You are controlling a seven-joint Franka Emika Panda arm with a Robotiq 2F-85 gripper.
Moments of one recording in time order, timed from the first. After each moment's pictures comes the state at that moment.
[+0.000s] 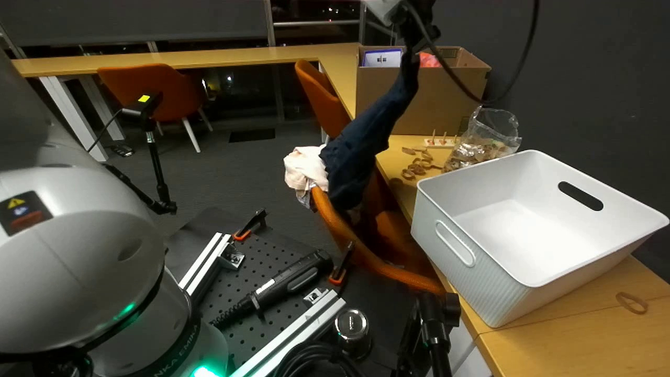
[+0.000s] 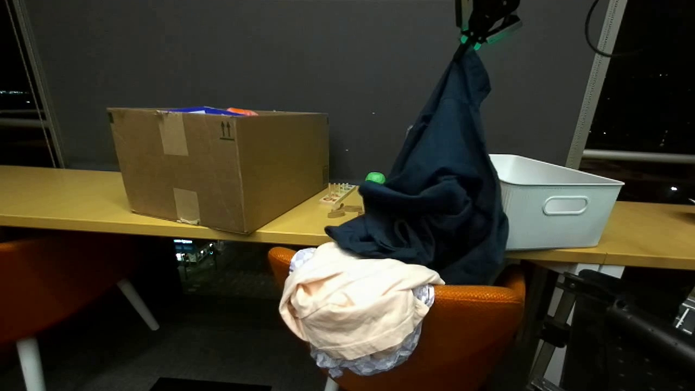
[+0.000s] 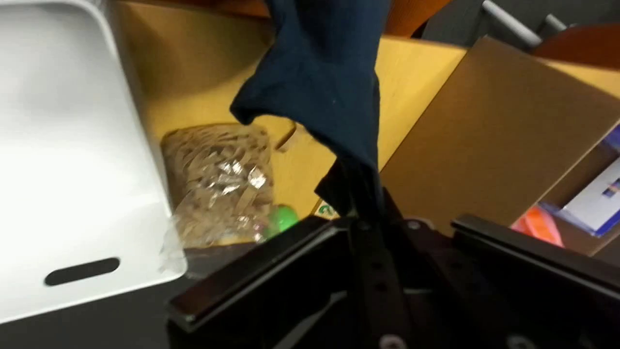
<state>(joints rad) -0.14 -0.13 -0.11 -2.20 0.18 2.53 0.31</state>
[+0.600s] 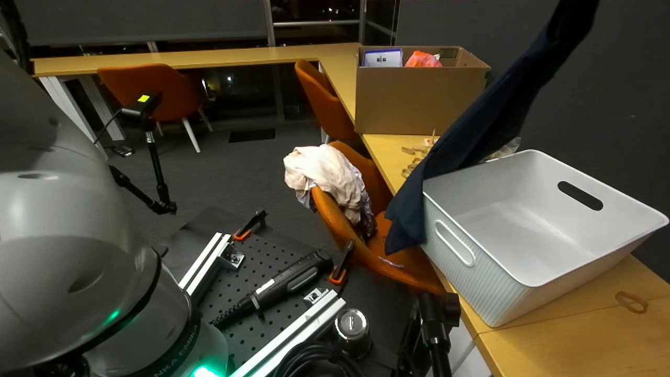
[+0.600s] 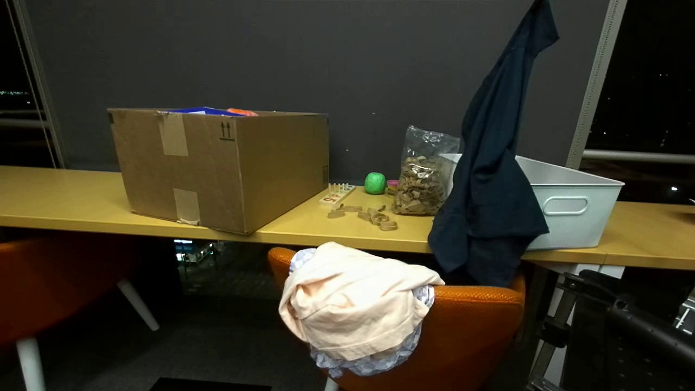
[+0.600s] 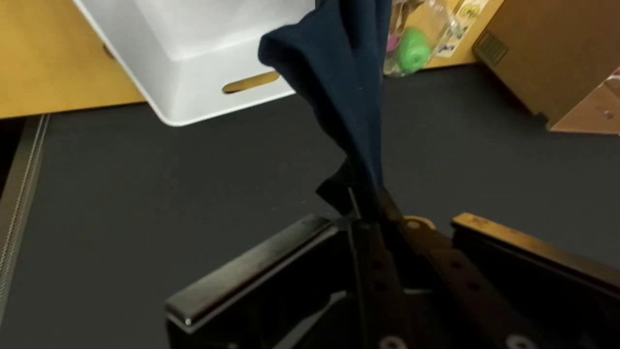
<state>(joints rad) -0.33 -0.15 -0.25 -1.97 -0.01 2.46 0.32</state>
